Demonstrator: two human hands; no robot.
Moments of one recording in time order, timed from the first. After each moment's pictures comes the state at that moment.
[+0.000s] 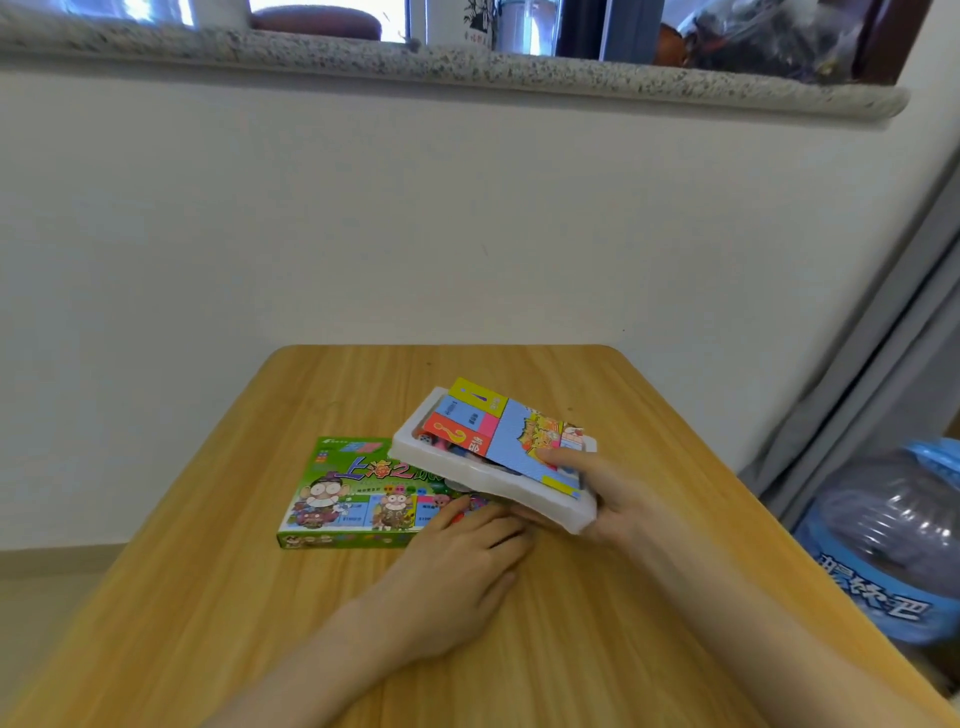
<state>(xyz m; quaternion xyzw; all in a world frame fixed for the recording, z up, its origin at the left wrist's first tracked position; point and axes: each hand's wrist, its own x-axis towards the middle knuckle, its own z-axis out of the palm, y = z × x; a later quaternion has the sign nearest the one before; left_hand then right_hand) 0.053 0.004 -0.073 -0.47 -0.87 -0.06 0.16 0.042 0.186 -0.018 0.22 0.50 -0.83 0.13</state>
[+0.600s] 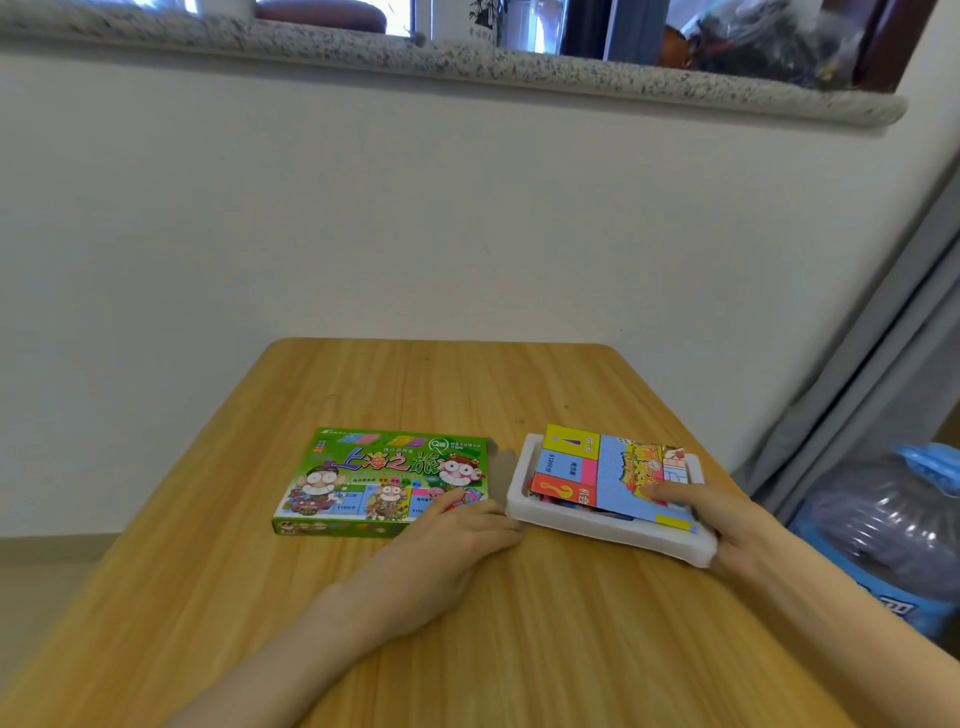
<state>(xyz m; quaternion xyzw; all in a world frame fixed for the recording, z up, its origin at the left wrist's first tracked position) 0.040 -0.003 -0.079 -0.49 -0.85 -0.18 0.10 0.076 0.276 -0.031 0.27 0.59 -0.76 0.04</state>
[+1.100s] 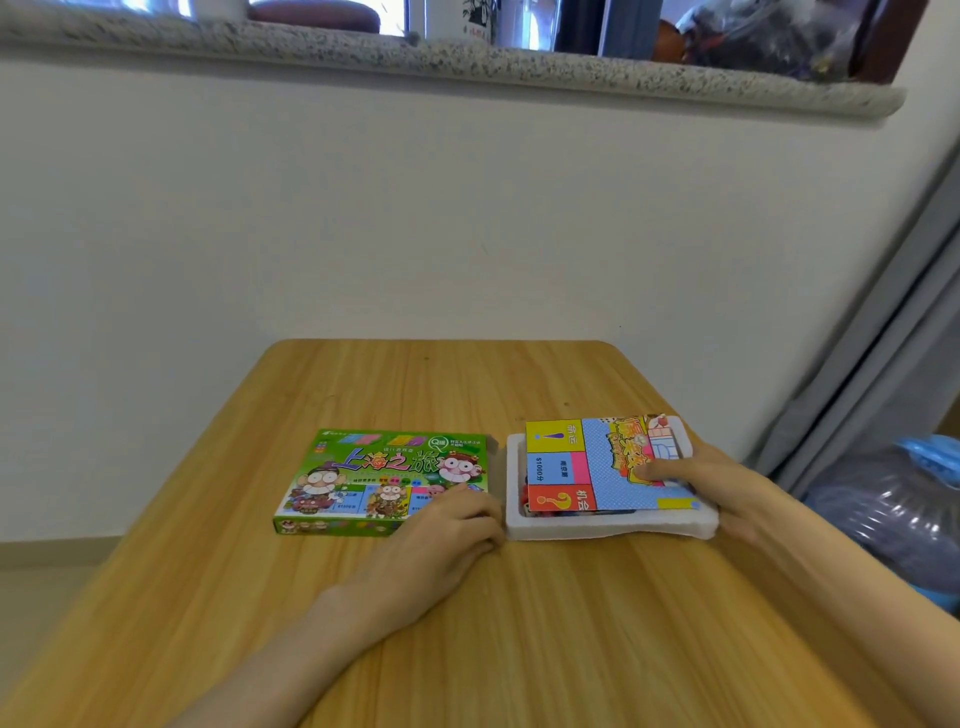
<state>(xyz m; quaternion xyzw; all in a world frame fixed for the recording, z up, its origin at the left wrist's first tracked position) 0.032 -0.003 -0.088 -0.49 -0.81 -0.27 0.18 0.062 0.282 -0.011 0.18 0.71 -0.67 0.05</state>
